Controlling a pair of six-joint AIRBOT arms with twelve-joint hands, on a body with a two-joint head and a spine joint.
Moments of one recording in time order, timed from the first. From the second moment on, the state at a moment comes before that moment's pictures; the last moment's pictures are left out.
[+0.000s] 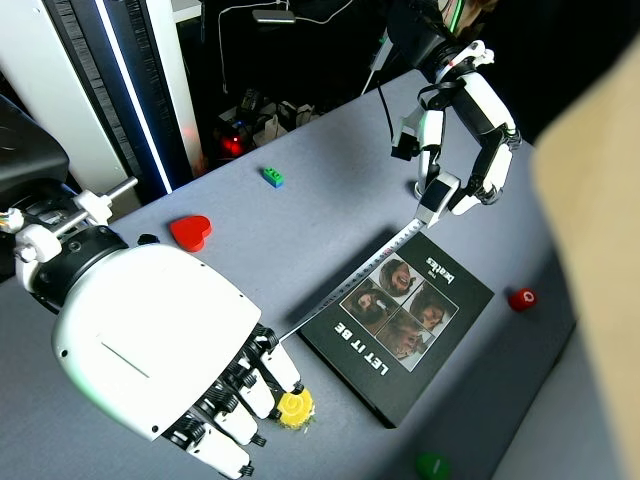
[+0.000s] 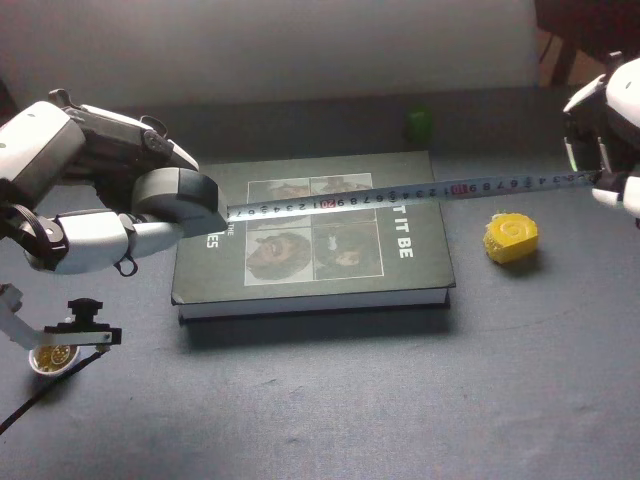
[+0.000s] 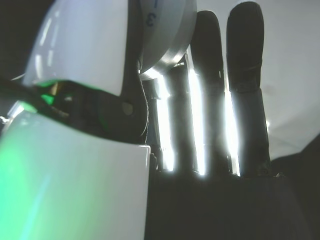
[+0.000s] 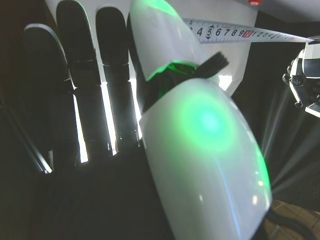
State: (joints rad) left arm 0.91 -0.84 0.89 -0.61 -0.95 0.67; right arm -0.32 -0.80 0.72 1.27 0.65 -2.23
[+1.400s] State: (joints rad) left arm 0.91 -0.84 0.88 -0.61 -0.95 0.67; right arm -0.34 -0.73 0.70 1.25 0.63 -2.21
